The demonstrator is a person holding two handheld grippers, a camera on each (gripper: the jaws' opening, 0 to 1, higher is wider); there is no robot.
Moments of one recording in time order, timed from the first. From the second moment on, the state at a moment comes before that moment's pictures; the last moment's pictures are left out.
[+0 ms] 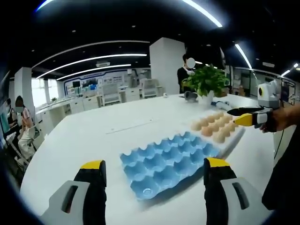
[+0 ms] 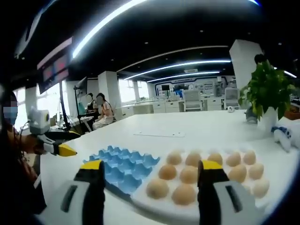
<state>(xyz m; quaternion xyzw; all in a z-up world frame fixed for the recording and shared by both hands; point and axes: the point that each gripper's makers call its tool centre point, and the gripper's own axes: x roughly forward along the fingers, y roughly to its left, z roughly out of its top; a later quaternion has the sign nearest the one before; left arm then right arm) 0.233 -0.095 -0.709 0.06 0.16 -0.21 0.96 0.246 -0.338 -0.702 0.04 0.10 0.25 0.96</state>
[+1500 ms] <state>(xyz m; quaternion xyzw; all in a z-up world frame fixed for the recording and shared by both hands) 0.233 -0.092 -0.708 0.06 0.16 -0.21 0.96 0.244 -0.331 -0.703 0.04 0.10 0.26 0.96</state>
